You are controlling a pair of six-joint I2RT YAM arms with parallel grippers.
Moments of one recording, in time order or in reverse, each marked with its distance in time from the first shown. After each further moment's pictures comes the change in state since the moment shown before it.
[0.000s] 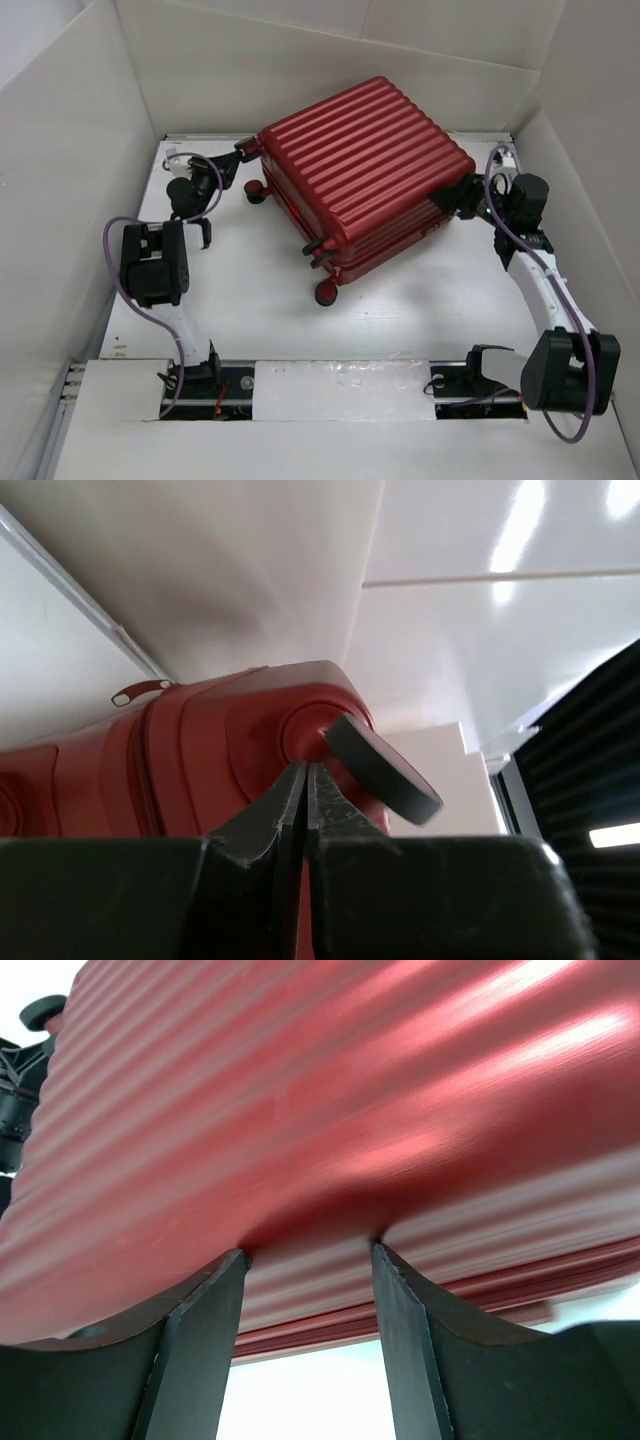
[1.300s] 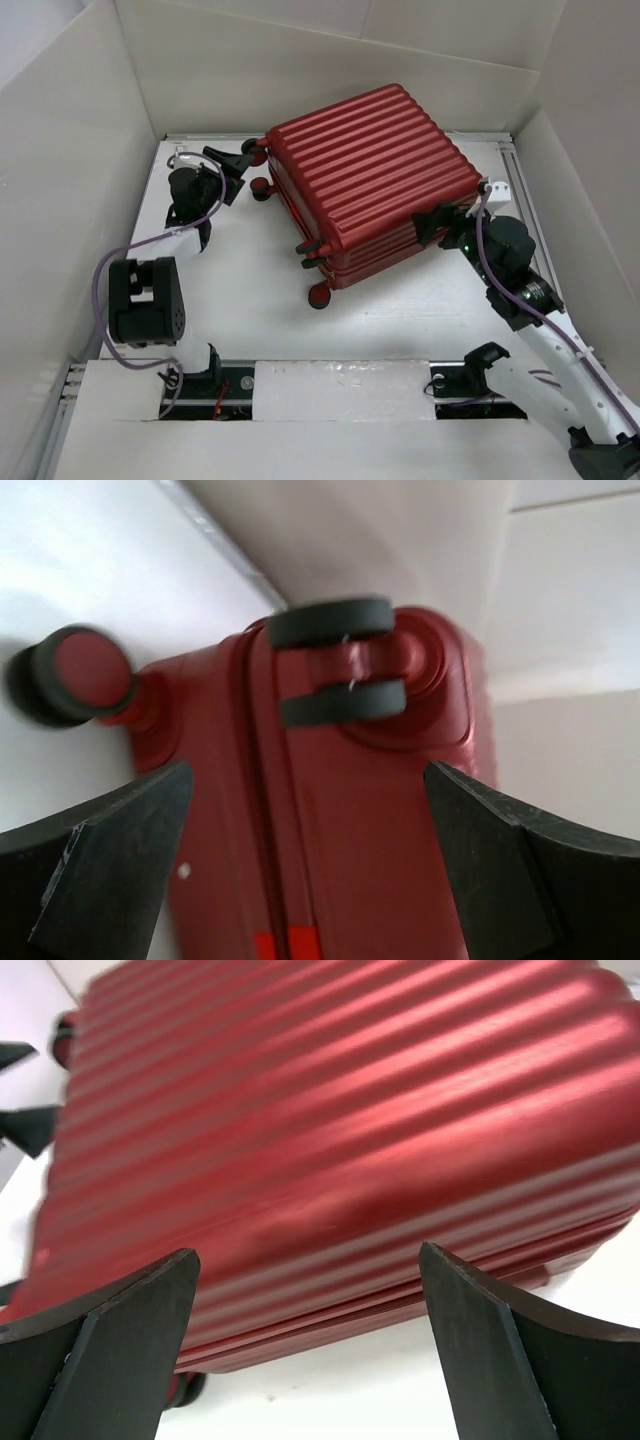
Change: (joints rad) left arm -0.059 -0.398 -0.085 -0.681 -0.136 0.423; right arm 0.616 -0.444 -0.008 -0.330 0.876 -0.060
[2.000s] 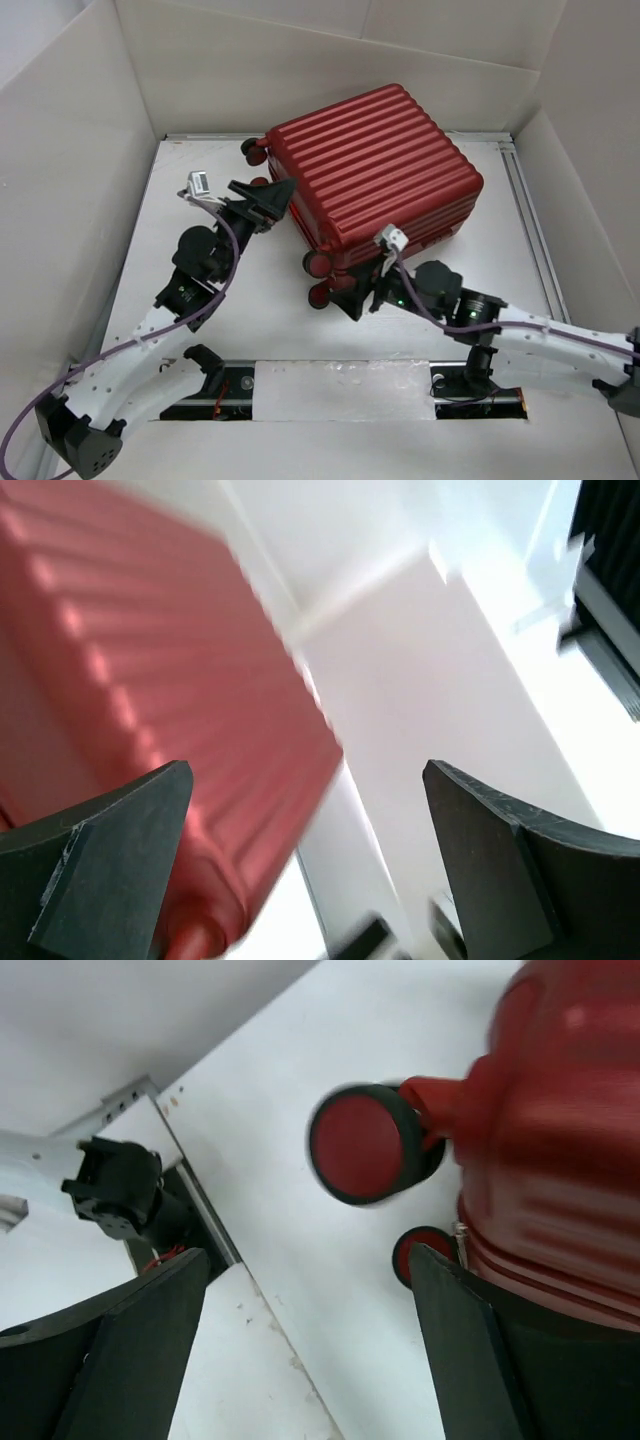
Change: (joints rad) left arm -0.666 -0.720 -0.133 -0.216 -0.484 0.093; right arm 0.625 0.248 -0.130 0.338 -0.120 0.054
